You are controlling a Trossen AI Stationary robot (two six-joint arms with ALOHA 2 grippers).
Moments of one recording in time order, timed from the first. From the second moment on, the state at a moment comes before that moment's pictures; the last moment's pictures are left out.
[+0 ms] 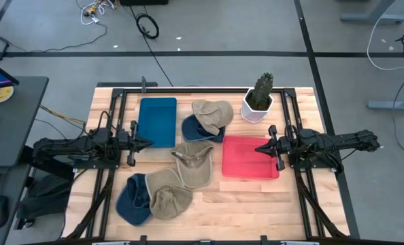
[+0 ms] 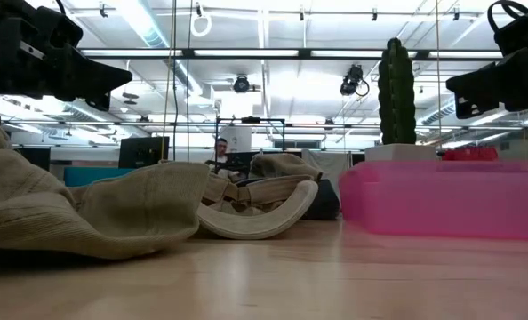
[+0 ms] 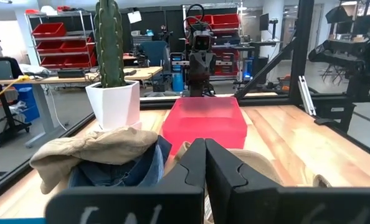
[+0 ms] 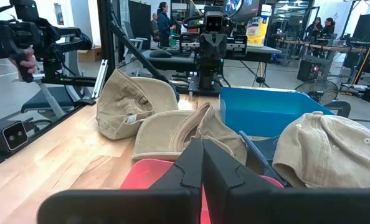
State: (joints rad) left arm 0.03 0.01 0.01 0.05 -0.03 0.04; right arm 0.10 0.08 0.02 0.01 -0.02 -0.06
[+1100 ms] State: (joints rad) left arm 0.03 0.01 0.01 0.20 -0.21 -0.28; right arm 0.10 0.08 0.02 0.20 0.08 0.09
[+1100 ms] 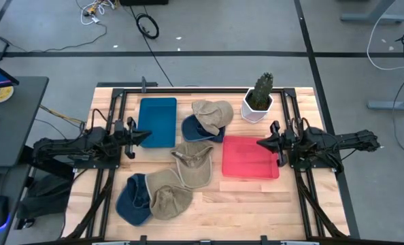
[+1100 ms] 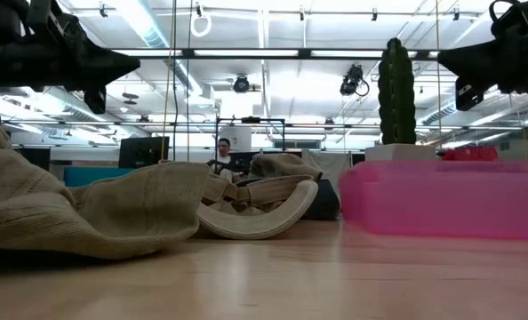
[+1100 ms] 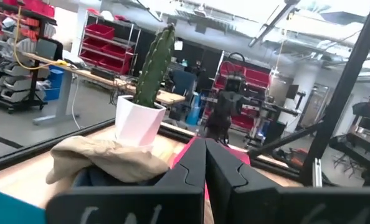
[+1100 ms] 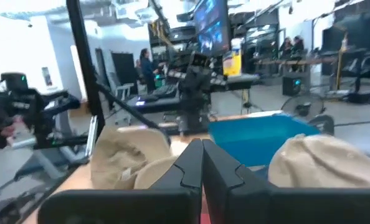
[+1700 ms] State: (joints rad) left arm 0.03 0.27 0.44 0.15 -0.29 0.01; right arm 0.10 0.44 0.42 0.24 0.28 0.04
